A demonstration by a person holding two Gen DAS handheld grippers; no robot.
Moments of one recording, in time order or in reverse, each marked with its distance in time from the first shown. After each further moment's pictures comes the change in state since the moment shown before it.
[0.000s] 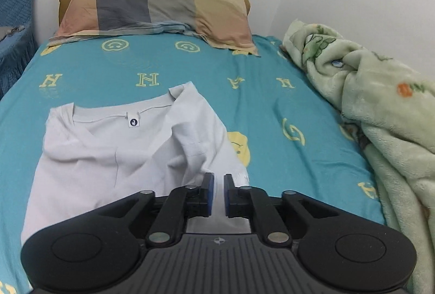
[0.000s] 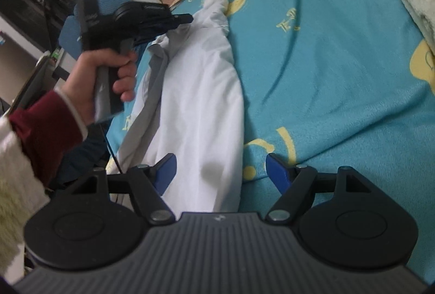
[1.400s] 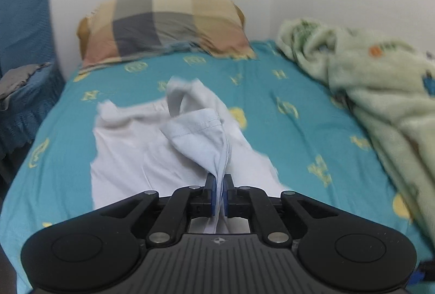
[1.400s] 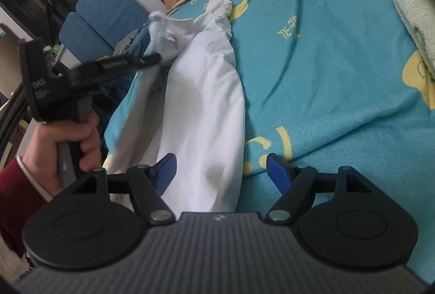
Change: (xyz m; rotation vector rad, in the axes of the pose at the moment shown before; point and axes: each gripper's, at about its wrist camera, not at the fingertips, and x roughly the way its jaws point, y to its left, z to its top) left arm -0.094 -0.045 -0.086 0.160 -0.049 0.138; right arm -0.014 0.012 -0.007 -0.048 -0.020 -0.030
